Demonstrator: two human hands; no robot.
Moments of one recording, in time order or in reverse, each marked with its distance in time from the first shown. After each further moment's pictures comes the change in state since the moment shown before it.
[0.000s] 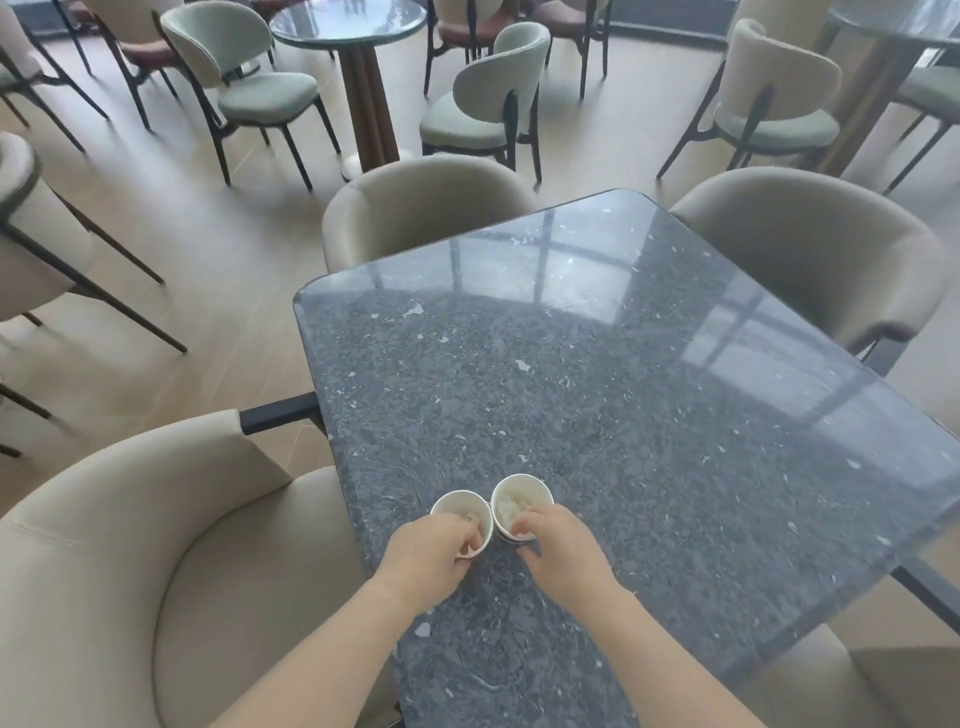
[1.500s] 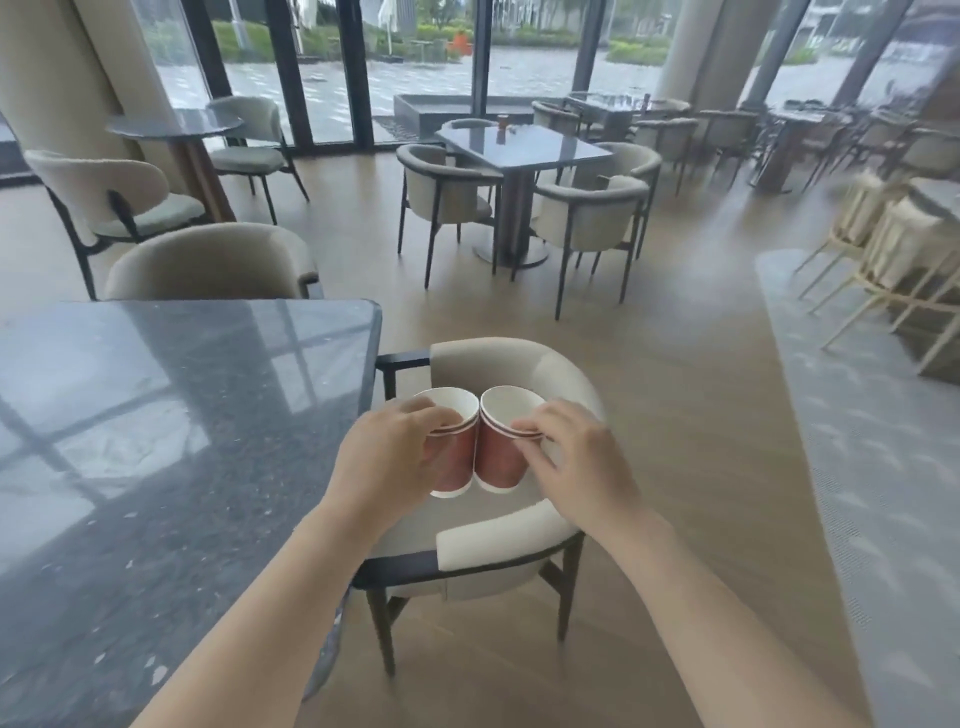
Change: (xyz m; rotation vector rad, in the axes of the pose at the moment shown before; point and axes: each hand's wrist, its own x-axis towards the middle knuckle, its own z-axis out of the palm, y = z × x) left_hand -0.252 0.240 -0.008 -0.155 0.226 1.271; right_hand -0.467 -0.150 -0.028 -0.188 1.186 0.669
